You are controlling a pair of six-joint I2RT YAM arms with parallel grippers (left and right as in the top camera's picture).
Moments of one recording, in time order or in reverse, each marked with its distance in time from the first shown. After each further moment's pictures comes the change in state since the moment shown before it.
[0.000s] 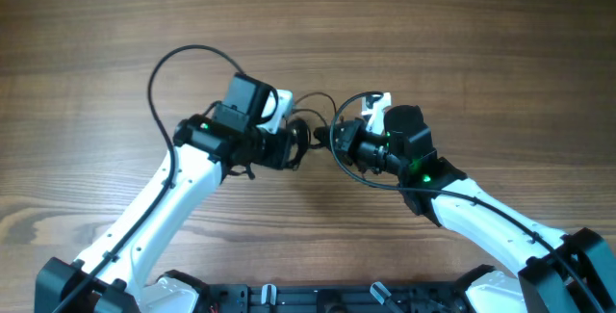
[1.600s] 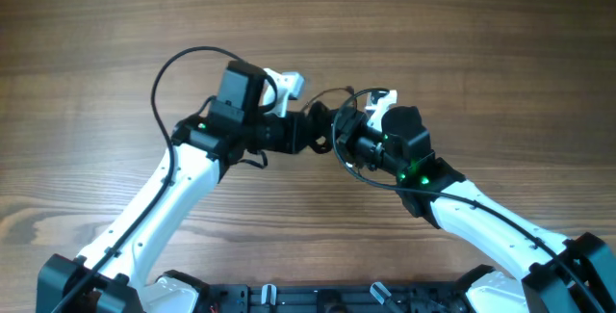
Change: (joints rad) left arm 0.013 0.006 -0.026 0.247 0.372 -0.153; right arm 0.033 -0.016 0.009 0.030 0.152 0.087
